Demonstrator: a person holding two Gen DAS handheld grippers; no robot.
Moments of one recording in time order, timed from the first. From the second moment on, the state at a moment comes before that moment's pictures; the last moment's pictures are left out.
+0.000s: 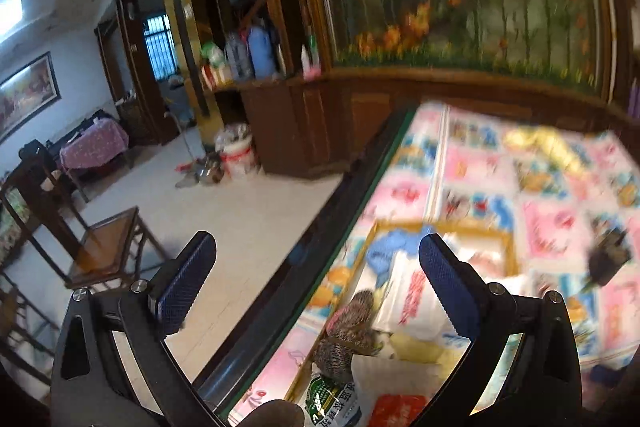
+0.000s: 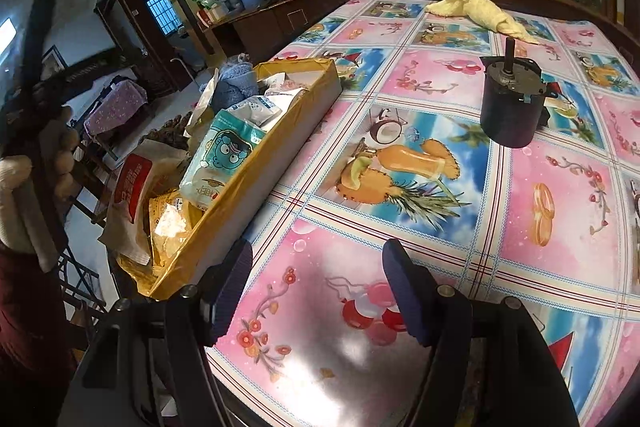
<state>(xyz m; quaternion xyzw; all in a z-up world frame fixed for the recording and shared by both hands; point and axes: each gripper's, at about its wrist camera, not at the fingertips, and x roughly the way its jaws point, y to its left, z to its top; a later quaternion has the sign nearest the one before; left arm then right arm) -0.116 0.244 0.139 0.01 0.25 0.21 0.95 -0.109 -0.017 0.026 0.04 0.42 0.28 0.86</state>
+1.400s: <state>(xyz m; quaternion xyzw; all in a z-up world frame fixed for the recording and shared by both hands) -0.185 0.235 0.076 -0.08 0.31 0.20 0.93 -0.201 0.087 0.012 -0.12 0.39 0.35 0.84</state>
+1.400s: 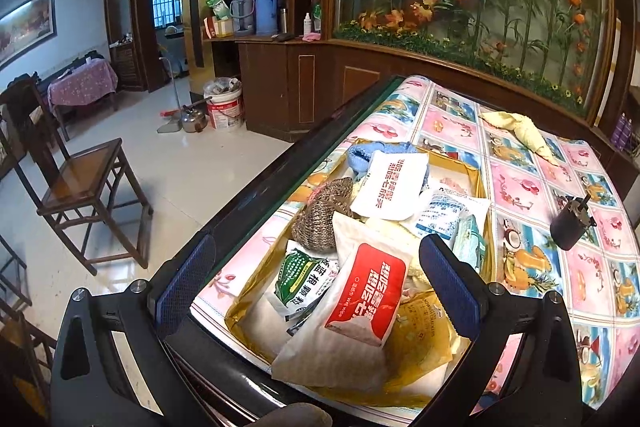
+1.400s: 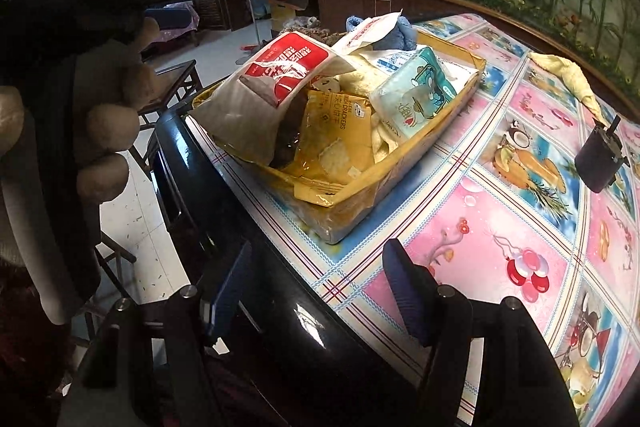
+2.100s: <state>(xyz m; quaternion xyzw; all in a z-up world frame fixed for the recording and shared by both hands) -0.182 0.237 0.071 -0.08 0.32 0.20 0.92 -0.203 0.084 0.014 -0.11 0.39 0.35 0.84</state>
